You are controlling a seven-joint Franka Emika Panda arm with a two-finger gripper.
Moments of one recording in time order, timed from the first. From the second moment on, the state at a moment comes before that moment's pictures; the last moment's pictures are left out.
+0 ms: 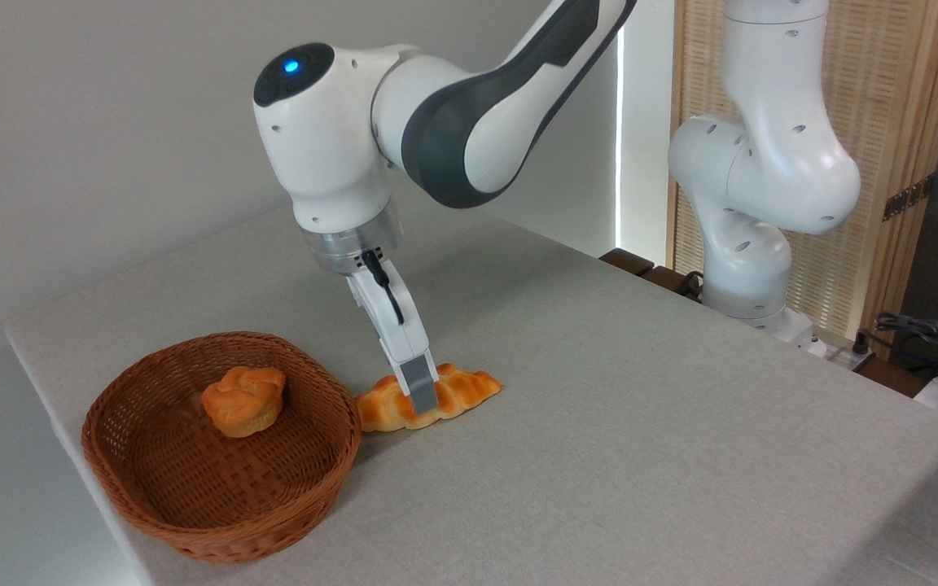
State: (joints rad) arm -0.11 0.00 -0.02 -2.05 -0.13 1.90 0.99
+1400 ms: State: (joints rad) arm -0.12 -0.03 -0.08 -2.01 -0.13 1.75 1.02
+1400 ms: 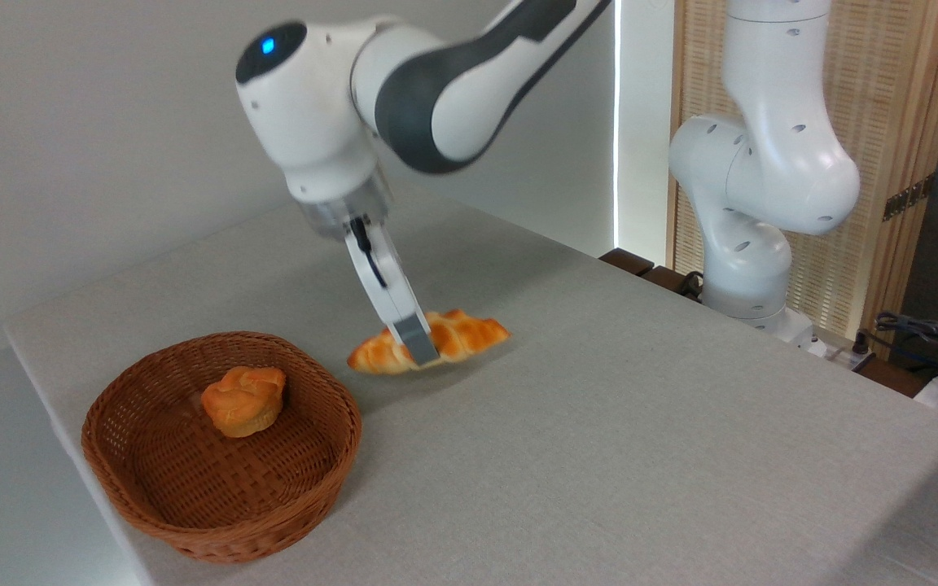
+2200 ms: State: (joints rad) arm -0.11 0.05 -0.08 -1.90 -0.22 2.30 0.65
